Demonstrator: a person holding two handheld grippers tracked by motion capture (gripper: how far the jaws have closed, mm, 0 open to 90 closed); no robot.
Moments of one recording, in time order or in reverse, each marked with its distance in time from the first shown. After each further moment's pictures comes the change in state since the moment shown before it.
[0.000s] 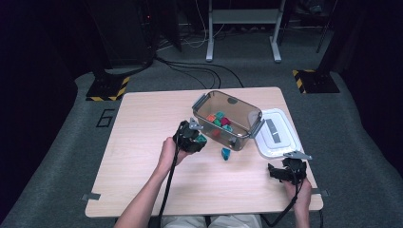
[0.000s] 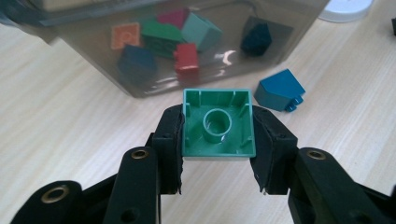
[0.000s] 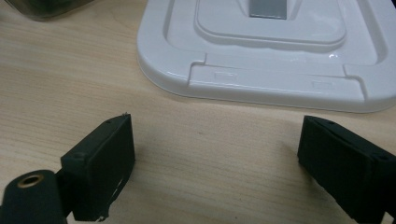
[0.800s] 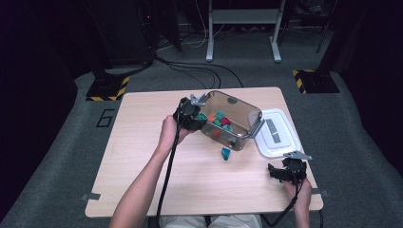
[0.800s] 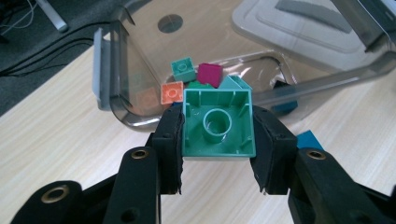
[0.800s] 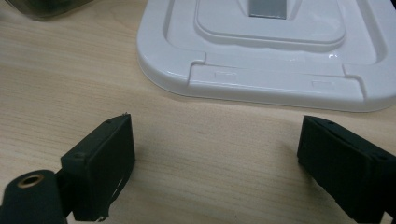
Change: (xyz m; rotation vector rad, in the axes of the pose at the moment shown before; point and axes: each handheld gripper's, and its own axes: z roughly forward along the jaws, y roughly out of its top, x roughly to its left) left arm 0.023 0.063 -0.023 -0.030 0.073 0.007; right arm 0.000 0.000 0.000 0.001 -0.001 0.000
